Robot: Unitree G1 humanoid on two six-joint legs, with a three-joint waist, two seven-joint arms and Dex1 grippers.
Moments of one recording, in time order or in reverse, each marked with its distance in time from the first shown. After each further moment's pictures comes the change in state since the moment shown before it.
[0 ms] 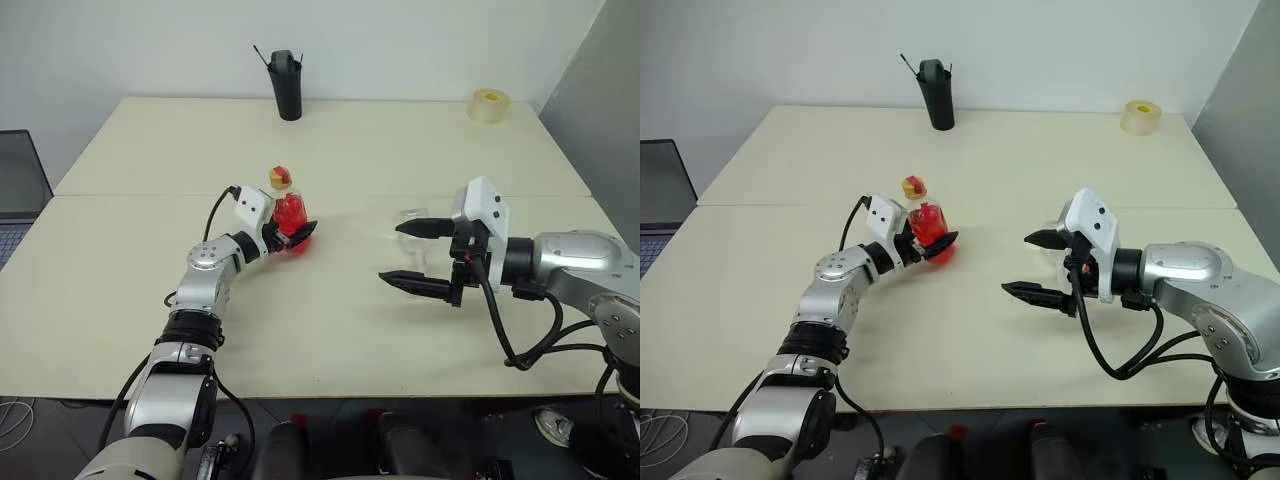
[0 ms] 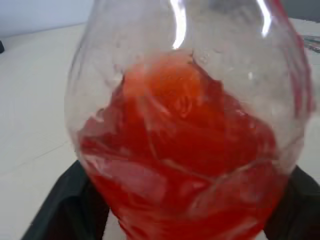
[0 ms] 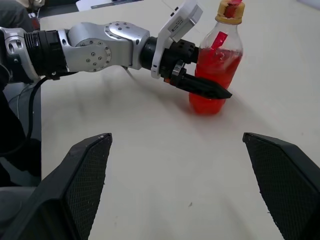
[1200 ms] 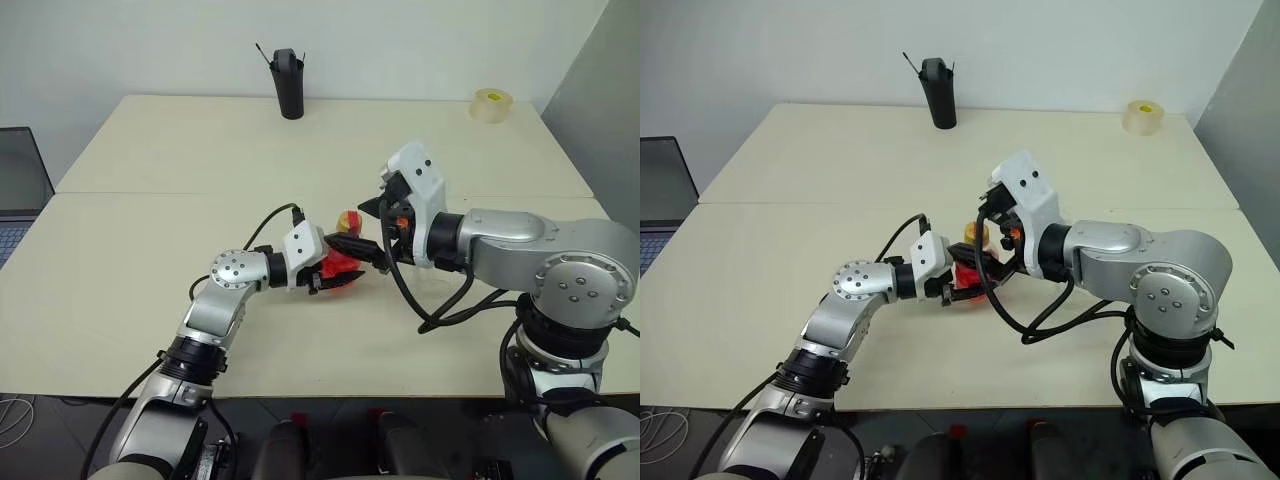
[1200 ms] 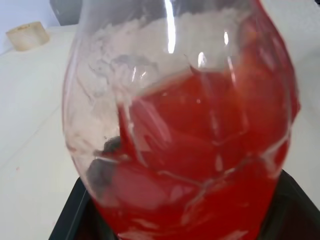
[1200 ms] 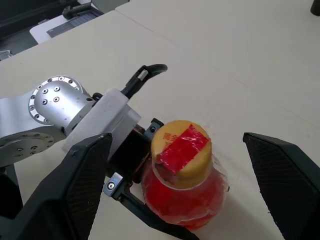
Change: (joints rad) left arm 0.172 0.054 -0.235 -0.514 0.048 0.059 -0.271; right arm -0.321 0.485 -0.094 0.044 0.116 0.590 -0.587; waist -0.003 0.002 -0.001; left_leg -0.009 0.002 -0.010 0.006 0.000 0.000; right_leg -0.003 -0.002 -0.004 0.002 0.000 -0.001
